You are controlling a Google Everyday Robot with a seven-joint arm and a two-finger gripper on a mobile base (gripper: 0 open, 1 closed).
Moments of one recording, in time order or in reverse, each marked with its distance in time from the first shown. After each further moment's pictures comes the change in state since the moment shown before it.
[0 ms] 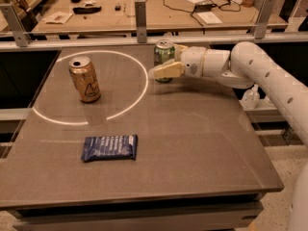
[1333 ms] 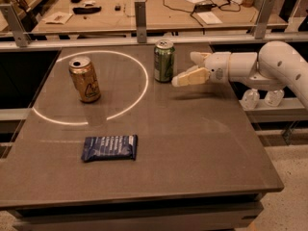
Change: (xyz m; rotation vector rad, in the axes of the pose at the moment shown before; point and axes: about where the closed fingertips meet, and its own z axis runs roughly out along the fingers) arm 0.025 -0.004 -0.075 0.052 0.139 0.051
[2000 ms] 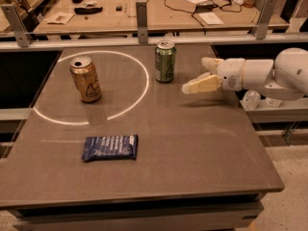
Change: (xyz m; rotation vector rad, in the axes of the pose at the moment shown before) arm 0.013 0.013 -0.042 0.054 0.021 0.009
